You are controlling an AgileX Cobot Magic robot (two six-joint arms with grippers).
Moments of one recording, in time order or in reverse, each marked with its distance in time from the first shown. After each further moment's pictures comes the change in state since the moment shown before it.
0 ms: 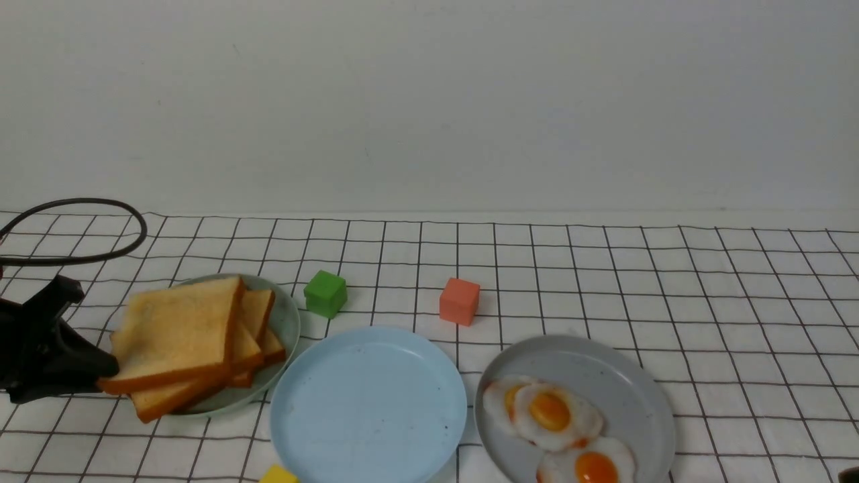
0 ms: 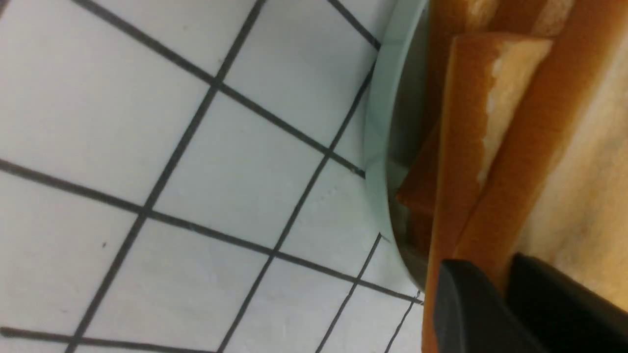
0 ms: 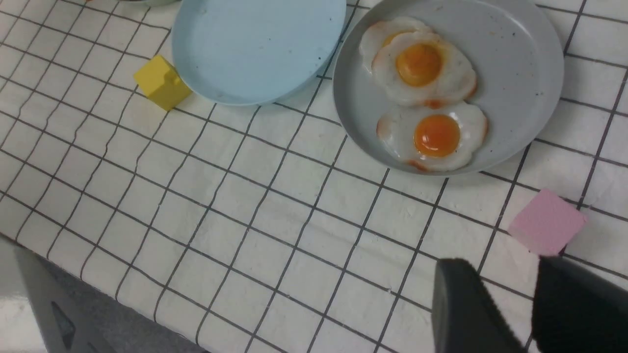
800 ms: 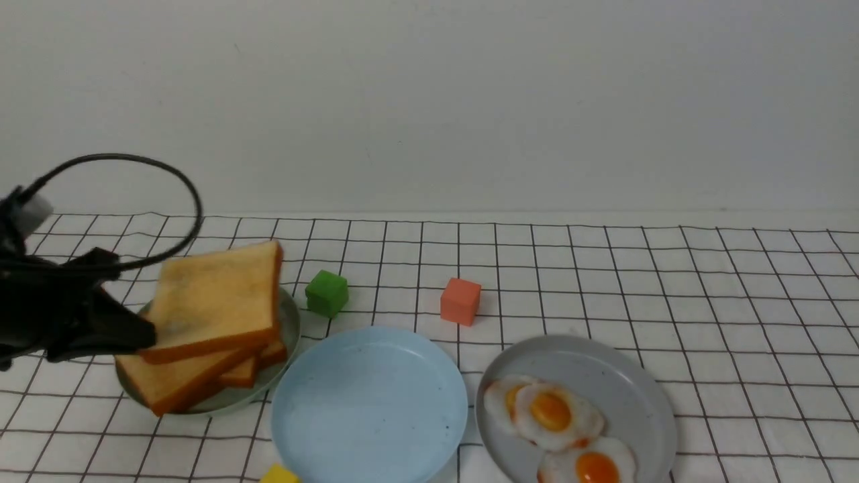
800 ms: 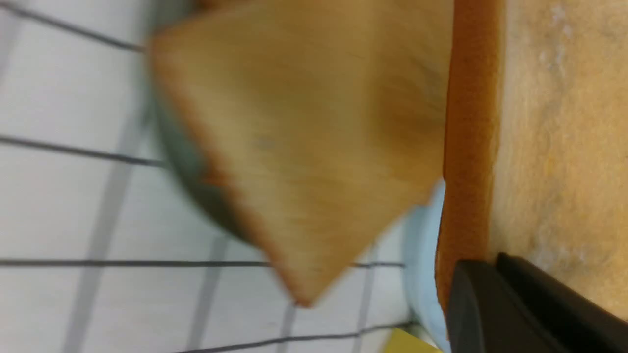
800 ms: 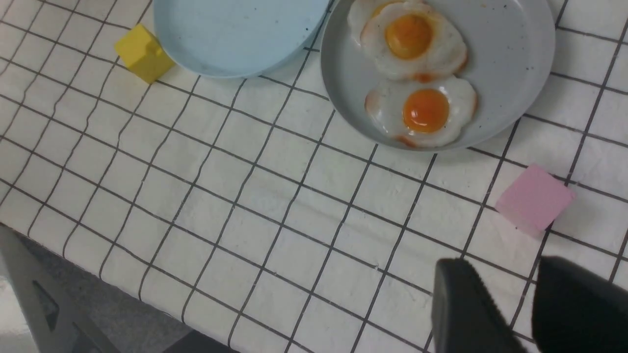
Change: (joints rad) right arm 0.000 0.000 0.000 -0.024 0.035 0.000; left arm -0.195 -0.164 0.000 -0.001 0.045 0.126
